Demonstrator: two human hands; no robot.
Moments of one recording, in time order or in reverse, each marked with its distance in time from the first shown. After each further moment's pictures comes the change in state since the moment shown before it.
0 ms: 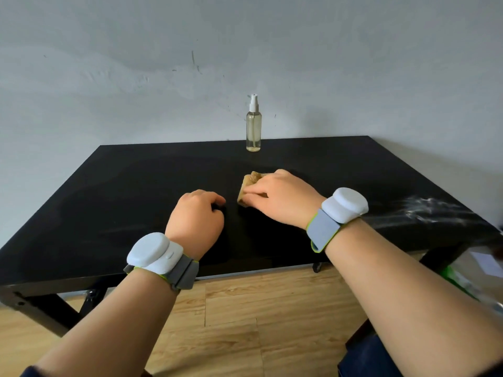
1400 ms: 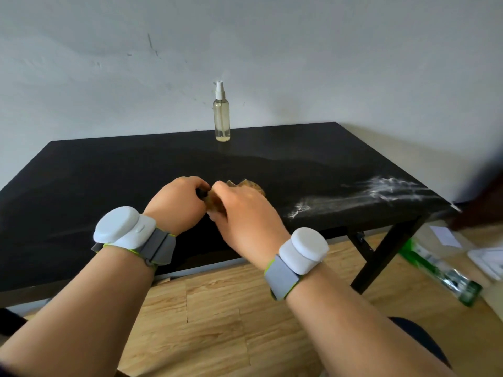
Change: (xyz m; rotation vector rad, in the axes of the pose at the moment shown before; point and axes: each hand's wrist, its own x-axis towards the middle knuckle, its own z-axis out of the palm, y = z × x) left_hand 0.020 0.026 -0.001 0.092 -0.236 0.023; right_hand -0.050 -0.044 0.033 0.109 0.333 0.019
